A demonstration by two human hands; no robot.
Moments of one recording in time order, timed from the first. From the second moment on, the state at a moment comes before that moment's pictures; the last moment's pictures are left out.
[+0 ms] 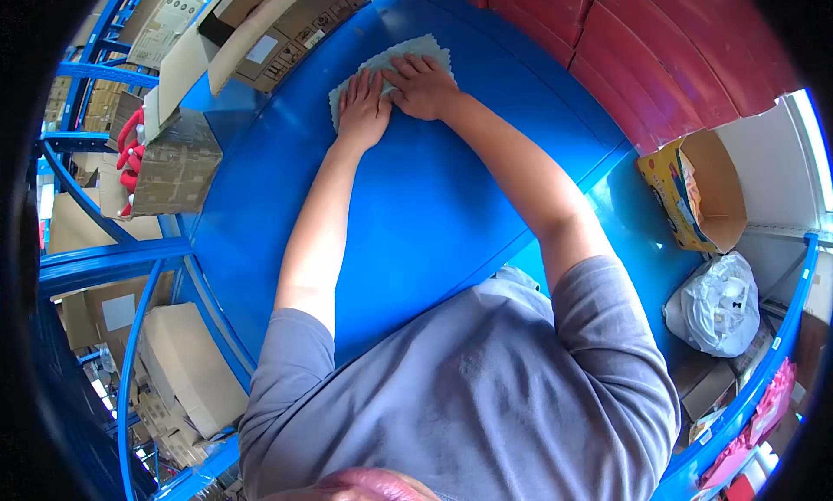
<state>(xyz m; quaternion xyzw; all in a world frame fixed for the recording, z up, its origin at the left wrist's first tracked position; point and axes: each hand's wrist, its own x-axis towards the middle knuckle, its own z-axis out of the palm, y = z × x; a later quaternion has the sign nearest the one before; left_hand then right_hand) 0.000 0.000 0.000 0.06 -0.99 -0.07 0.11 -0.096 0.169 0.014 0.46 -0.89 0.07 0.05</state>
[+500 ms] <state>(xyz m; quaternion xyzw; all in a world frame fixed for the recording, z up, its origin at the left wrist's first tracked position) -0.033 -0.021 0.010 0.06 -0.99 -0.03 0.11 -0.119 0.143 0.036 0.44 -0.90 0.08 0.03</state>
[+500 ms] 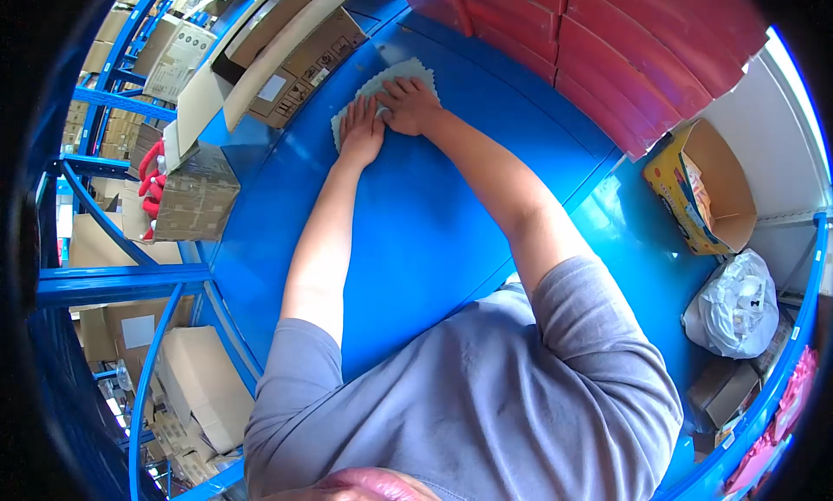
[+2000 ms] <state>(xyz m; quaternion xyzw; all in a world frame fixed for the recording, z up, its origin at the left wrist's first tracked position) 0.506 0.096 0.047 0.22 -0.95 -0.14 0.17 0.328 0.202 0.073 0.69 -0.71 0.15 -0.05</state>
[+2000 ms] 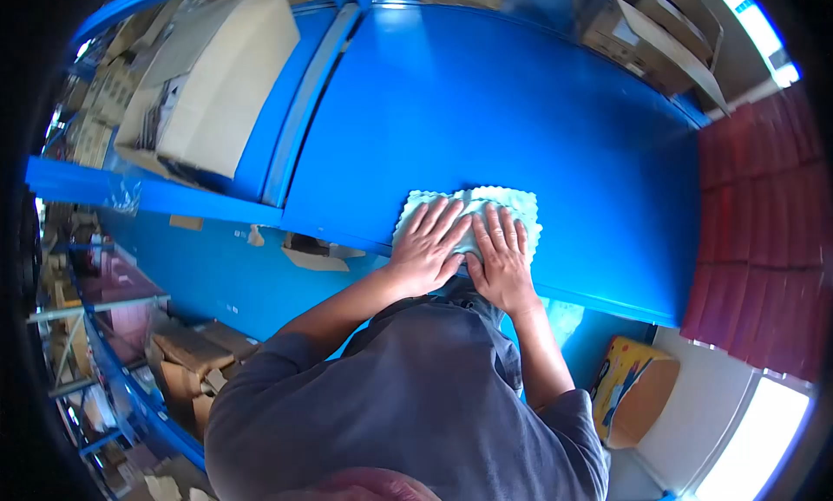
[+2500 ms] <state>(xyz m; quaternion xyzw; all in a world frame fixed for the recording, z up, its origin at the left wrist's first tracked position) 0.509 -0.034 0.019 0.63 -0.76 0.02 0.16 0.329 -0.071 0.026 0.86 -0.48 0.13 -0.06</state>
